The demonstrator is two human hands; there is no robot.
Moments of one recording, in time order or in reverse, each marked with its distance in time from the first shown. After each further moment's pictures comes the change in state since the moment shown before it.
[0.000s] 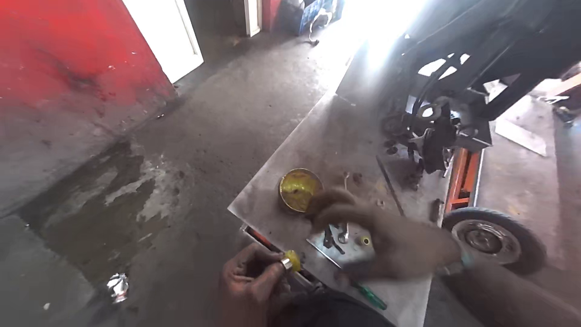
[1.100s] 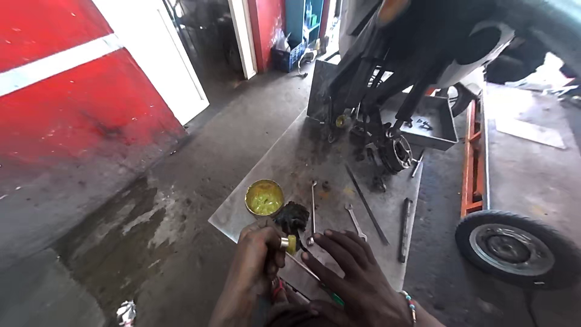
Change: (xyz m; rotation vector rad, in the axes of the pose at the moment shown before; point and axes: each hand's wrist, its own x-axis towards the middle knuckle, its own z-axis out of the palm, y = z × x) left_hand -0.002 0.024 0.128 -0.041 -0.011 -0.459; right_hand -0.149 0.027 0.066 -0.681 0.644 -0.202
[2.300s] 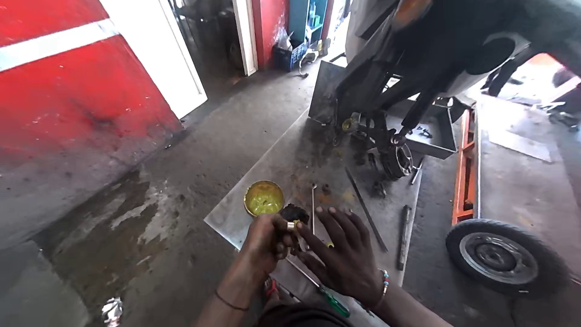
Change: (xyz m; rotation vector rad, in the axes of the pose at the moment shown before) left_hand 0.048 0.002 0.003 -0.155 -0.042 -0.297; right_hand 0.026 0.025 0.041 -0.320 0.167 0.002
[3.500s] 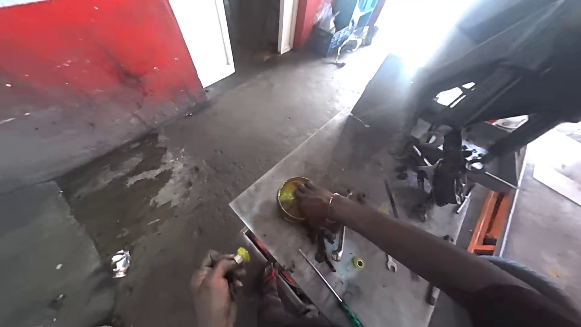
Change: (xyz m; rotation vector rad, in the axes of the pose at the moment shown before) left_hand -0.019 -0.041 -0.129 -0.222 0.682 0.553; right_hand 0.119 0.016 0.180 0.102 -1.447 -0.542
